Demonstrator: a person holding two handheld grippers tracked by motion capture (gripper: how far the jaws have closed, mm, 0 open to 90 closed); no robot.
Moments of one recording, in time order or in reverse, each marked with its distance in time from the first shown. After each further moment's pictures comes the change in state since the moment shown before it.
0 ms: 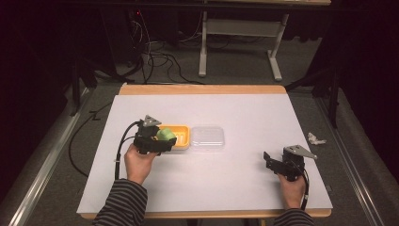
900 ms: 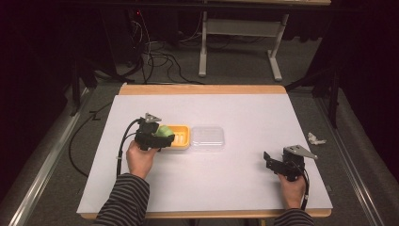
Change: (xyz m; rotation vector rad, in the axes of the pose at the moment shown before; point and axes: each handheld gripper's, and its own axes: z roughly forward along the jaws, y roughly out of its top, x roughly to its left) left arm 0.016 -0.001 0.024 -0.005 0.074 -0.009; right arm 0.000 0.000 0.000 -0.001 0.002 0.006
